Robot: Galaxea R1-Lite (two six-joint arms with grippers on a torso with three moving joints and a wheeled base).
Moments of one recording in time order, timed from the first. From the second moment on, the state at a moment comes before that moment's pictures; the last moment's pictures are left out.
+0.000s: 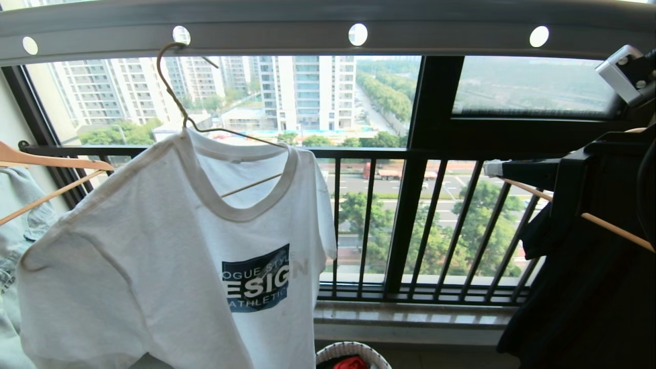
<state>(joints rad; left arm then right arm) 0.56 1.15 -1.33 1.09 -0.36 0.58 0.39 1.28 -1.04 -0.04 0.17 0.02</state>
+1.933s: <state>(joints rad) 0.56 1.09 -0.91 0.71 -0.65 0.67 0.39 1.28 -1.04 -0.04 0.17 0.02</state>
